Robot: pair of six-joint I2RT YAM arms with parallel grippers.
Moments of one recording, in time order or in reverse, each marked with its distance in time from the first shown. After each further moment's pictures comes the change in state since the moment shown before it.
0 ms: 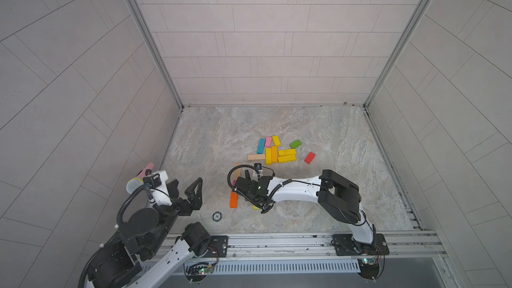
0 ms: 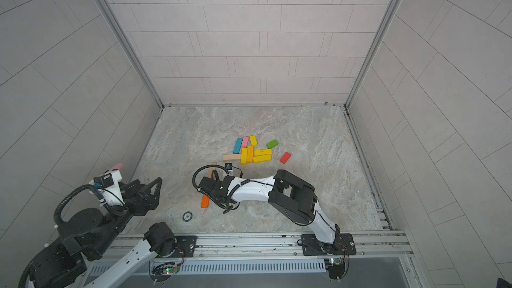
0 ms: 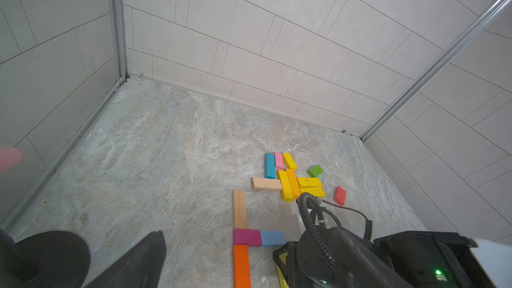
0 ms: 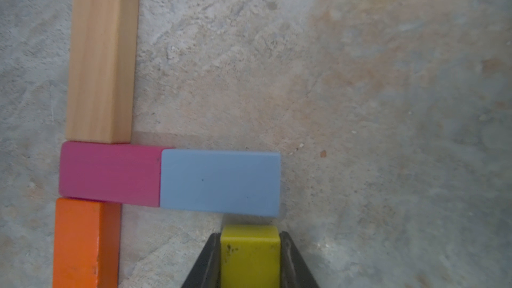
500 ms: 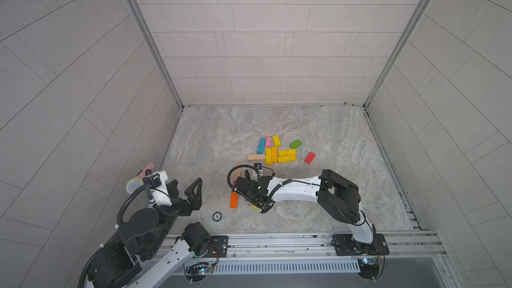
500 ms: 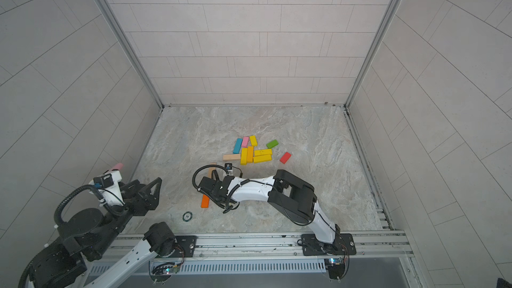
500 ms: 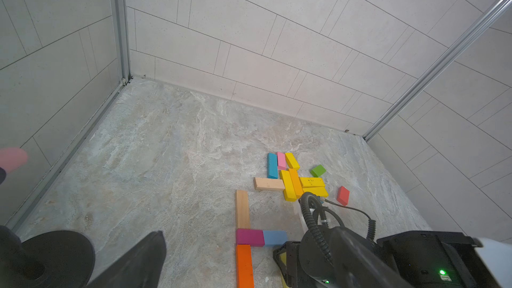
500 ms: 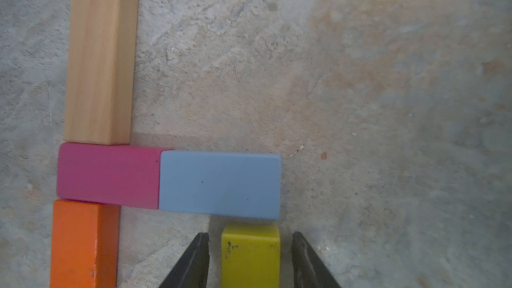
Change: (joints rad) left arm 0.000 -0.001 0.000 -0.004 -0.007 0.007; right arm -0.002 0.005 0.002 0.000 0.002 -0.003
